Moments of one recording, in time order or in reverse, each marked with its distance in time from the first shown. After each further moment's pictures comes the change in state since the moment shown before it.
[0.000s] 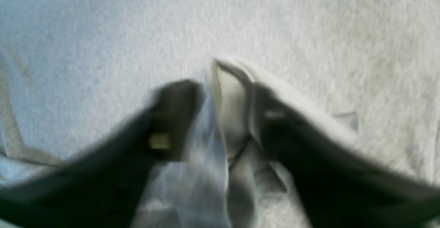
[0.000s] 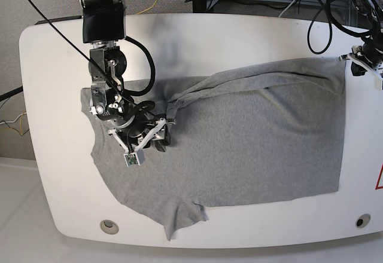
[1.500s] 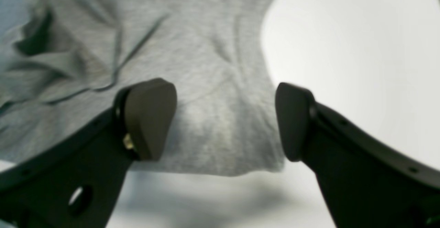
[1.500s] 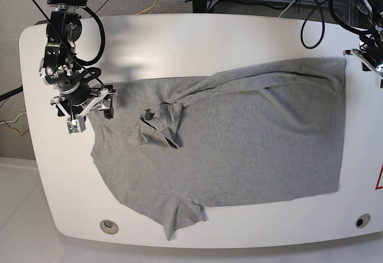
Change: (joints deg) left arm 1.1 -1.0 2.1 -0.5 15.2 -0.8 -4.3; right arm -15.7 11.7 15.0 13.5 -0.2 3.8 -0.2
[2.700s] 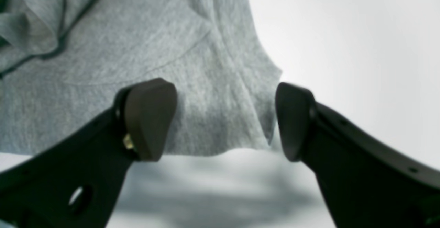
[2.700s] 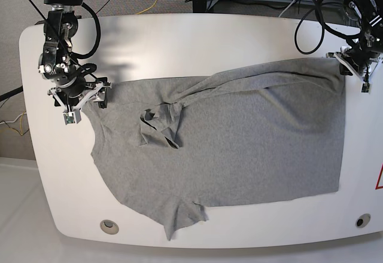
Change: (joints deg) left arm -4.7 2.4 3.4 -7.7 0.6 -7.0 -4.2; right arm -0.9 2.1 0.2 -7.2 -0.2 0.0 3.1
